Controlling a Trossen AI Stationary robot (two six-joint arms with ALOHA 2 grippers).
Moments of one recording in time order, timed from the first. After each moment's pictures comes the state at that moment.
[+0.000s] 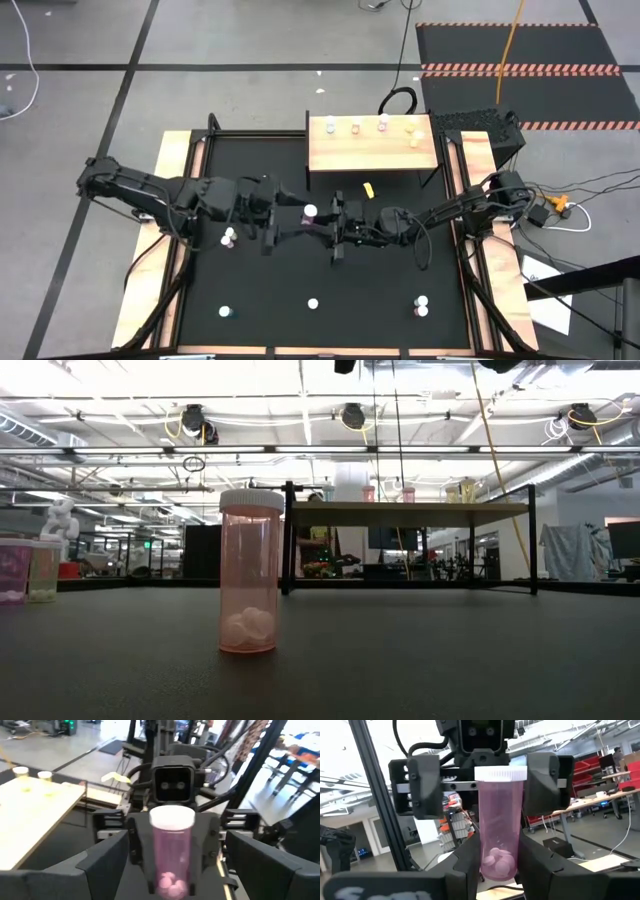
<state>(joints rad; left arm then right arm) -0.26 1.24 1.19 -0.12 -0.21 -0.30 0.25 1.71 1.00 1.04 0.31 0.22</state>
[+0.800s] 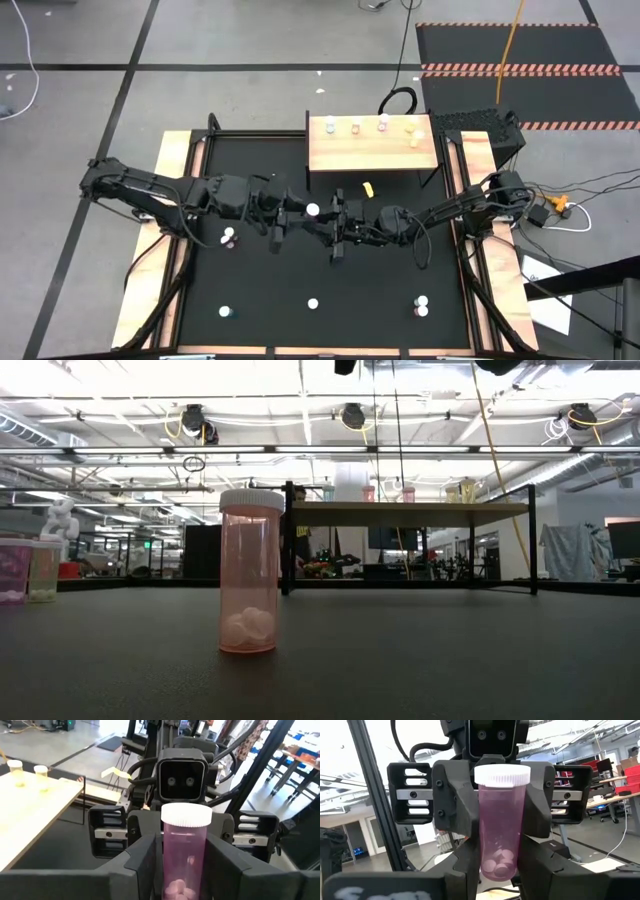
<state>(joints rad) -0.20 1.28 1.18 -0.08 -0.15 -0.31 0.25 1.71 1.00 1.05 0.31 0.20</state>
